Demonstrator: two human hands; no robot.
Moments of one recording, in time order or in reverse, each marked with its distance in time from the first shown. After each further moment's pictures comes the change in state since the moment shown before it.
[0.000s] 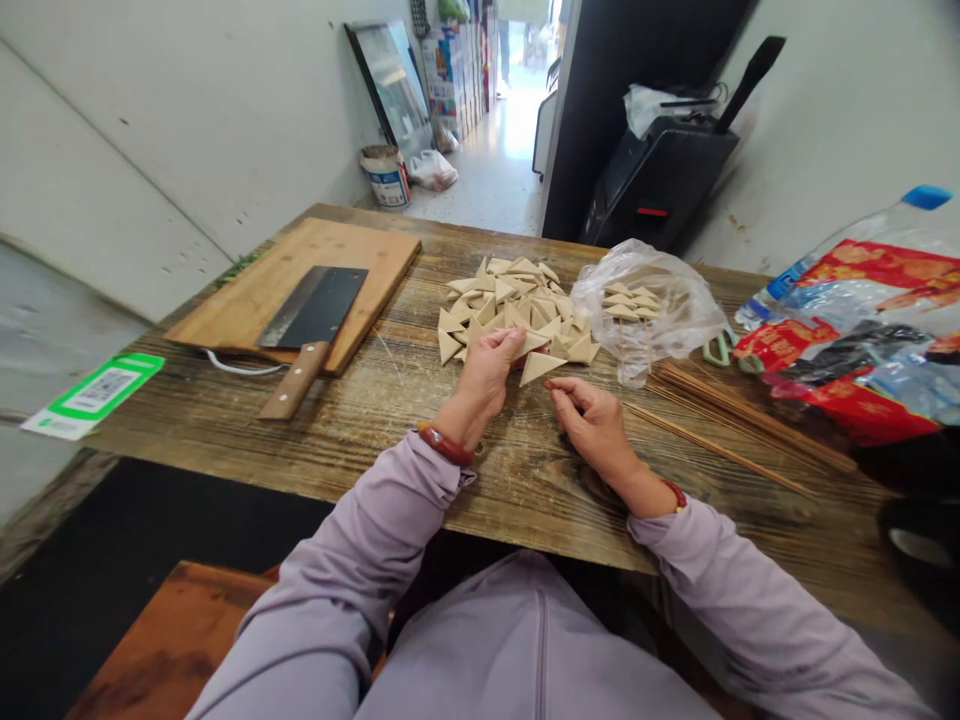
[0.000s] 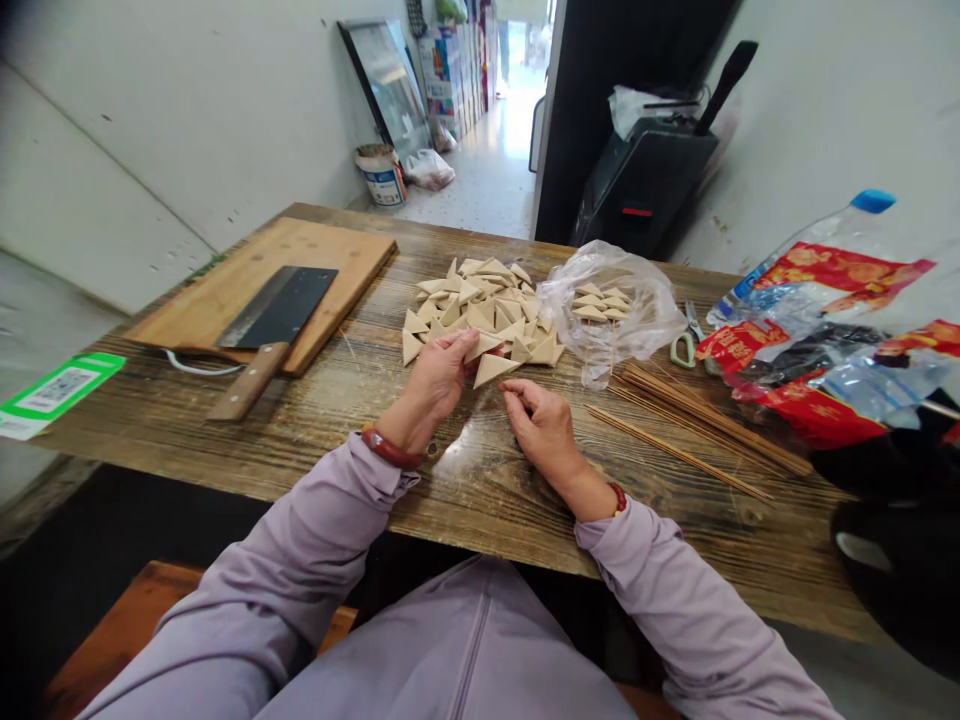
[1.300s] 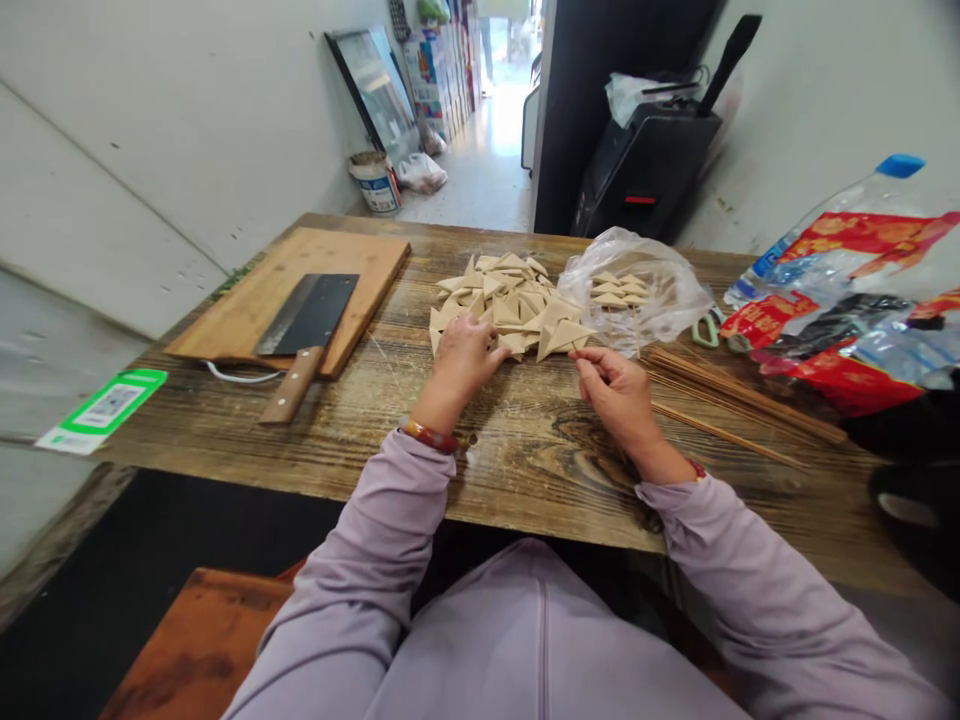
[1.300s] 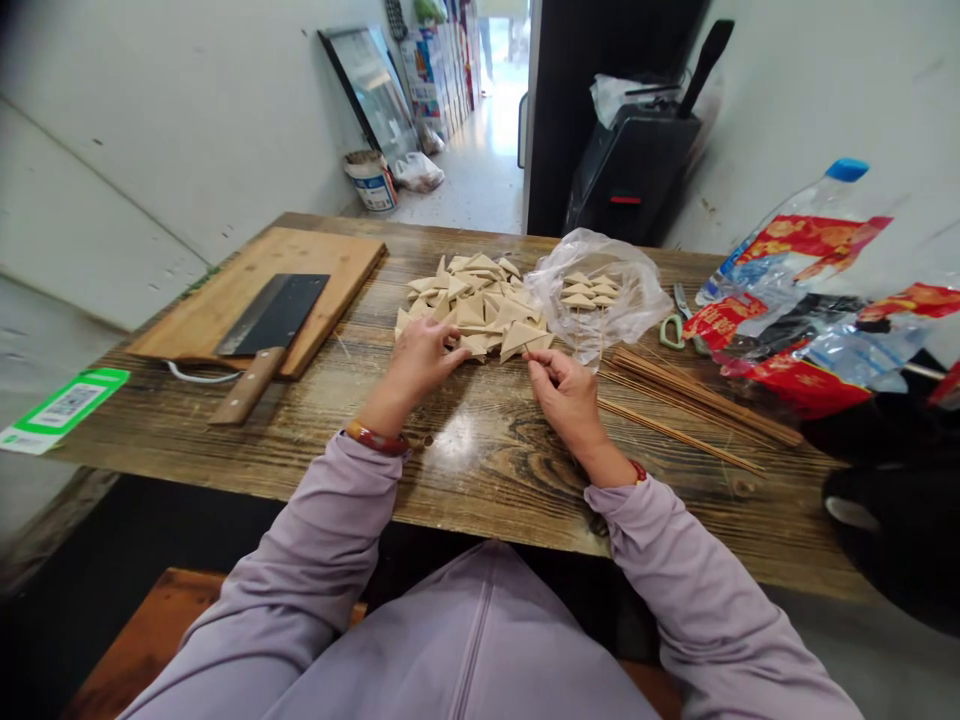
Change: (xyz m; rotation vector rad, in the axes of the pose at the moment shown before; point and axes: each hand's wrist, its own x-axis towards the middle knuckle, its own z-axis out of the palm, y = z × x) left_hand 0.016 0.019 -0.037 1.410 -0.007 0.494; right_hand 0.012 0.004 -0.033 0.123 0.131 0.094
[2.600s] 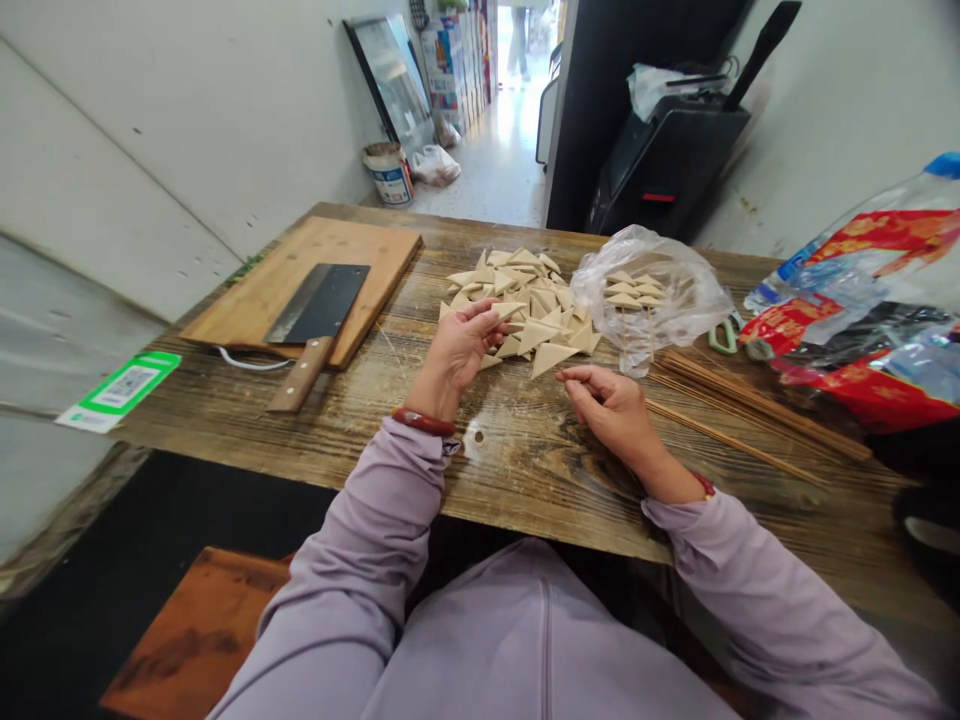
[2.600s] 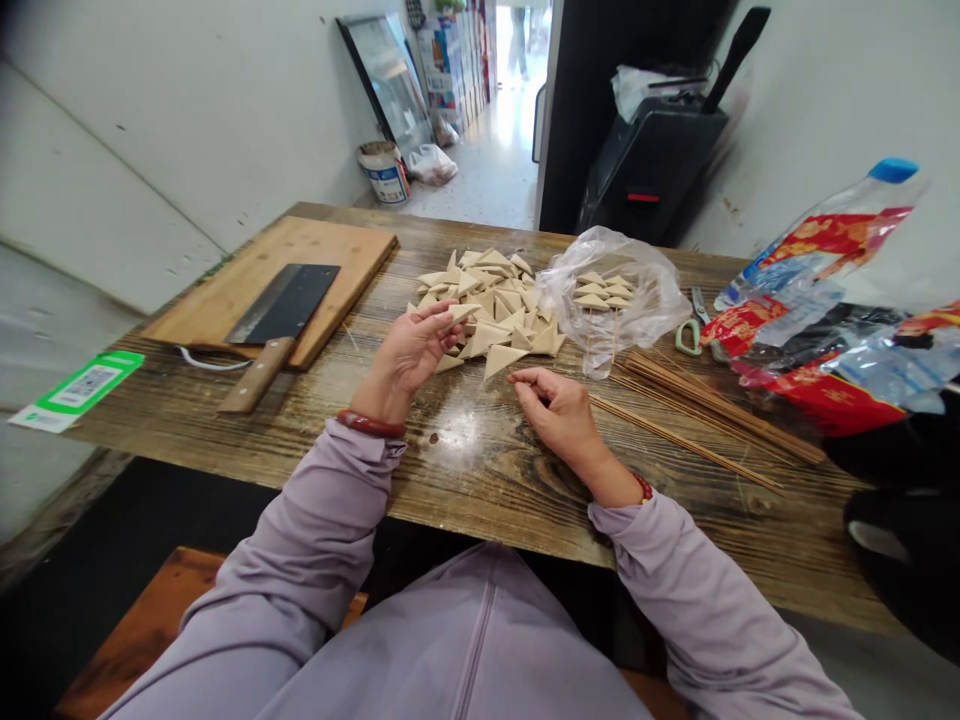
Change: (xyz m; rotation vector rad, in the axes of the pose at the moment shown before) left_hand 0.006 0.013 -0.010 -1.376 0.061 -0.601; right_hand -0.014 -0.008 0.008 -0.027 -0.201 -0.013
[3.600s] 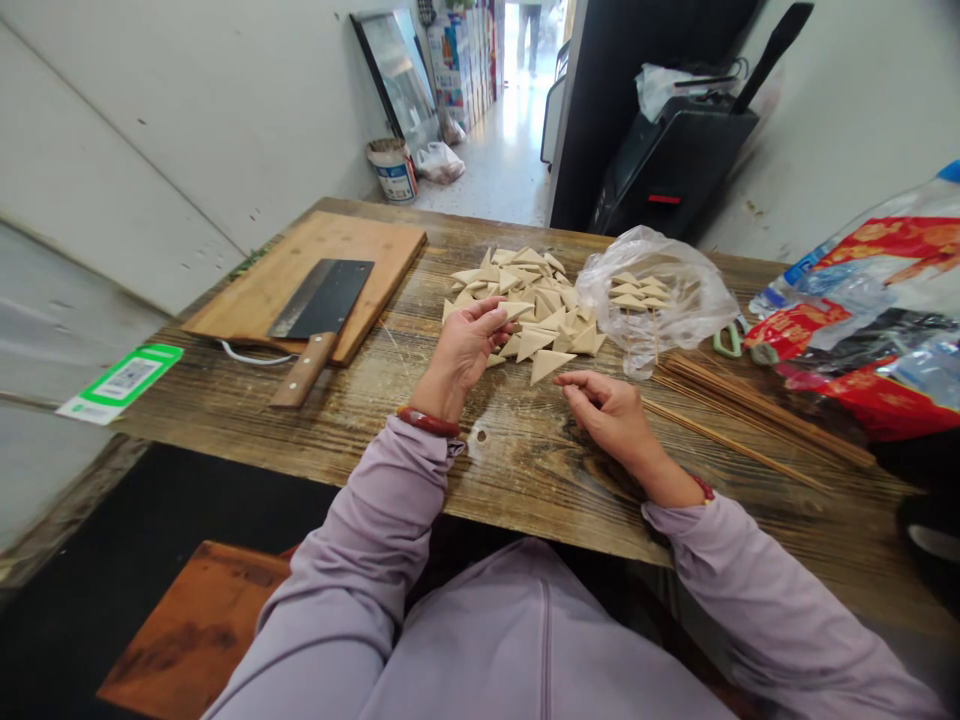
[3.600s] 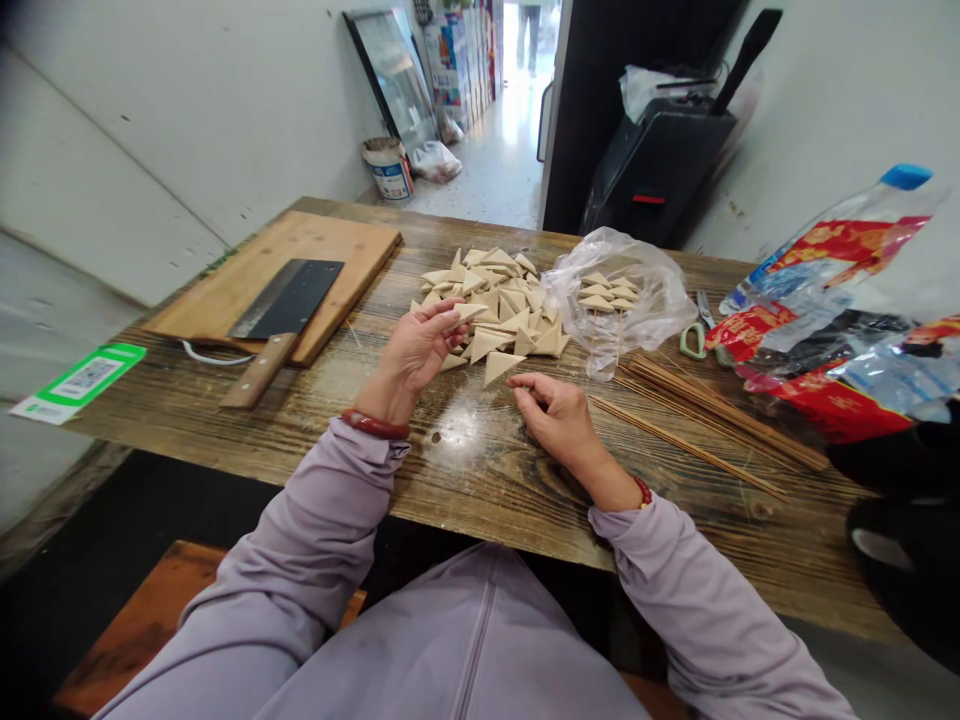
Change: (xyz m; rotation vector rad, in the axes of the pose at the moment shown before) left_hand -0.001 -0.001 0.002 -0.018 0.000 0.019; right_hand -0.001 0.001 0.002 -0.103 -0.040 -0.025
